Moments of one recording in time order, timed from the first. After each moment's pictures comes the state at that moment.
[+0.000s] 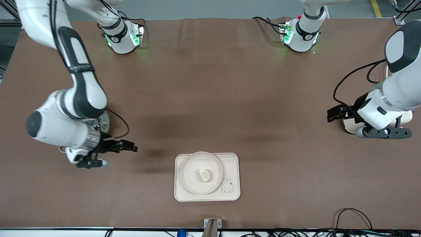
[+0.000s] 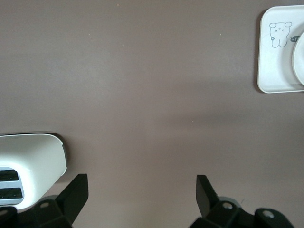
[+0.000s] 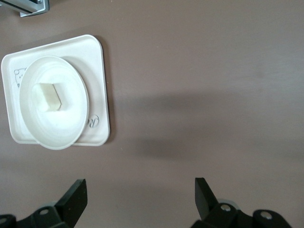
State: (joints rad) left arm 0.06 0.28 -0.23 -1.40 0.01 1.65 -0.13; right arm 0.18 0.57 0.01 -1.55 0.45 2.18 0.00
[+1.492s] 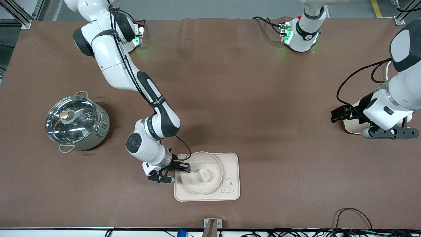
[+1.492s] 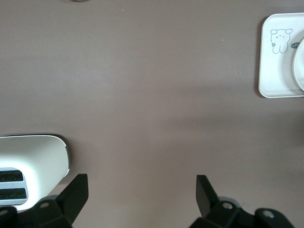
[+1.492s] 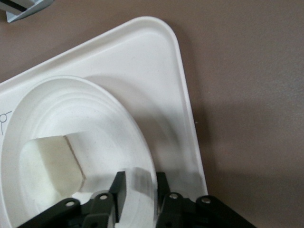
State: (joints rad) left arm 0.06 0.28 -0.23 -1.39 0.01 1.65 -0.13; right arm 0.43 1.10 0.01 -1.08 0.45 2.49 0.29
